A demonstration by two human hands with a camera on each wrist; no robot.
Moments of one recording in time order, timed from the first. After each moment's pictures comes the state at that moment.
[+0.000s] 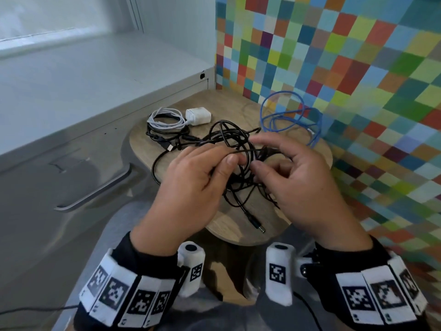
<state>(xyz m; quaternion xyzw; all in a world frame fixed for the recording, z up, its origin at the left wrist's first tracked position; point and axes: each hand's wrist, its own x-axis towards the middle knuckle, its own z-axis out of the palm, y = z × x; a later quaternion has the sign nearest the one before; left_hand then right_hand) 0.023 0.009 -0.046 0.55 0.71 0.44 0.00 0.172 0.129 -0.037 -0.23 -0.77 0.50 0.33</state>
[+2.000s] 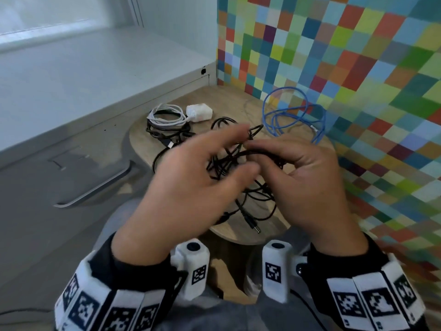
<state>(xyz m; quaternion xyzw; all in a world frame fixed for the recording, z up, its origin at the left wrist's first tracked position) 0.034 -0.002 -0.019 0.51 0.68 0.51 0.09 0.166 0.121 -0.031 -0.19 -0.79 0.40 0.42</state>
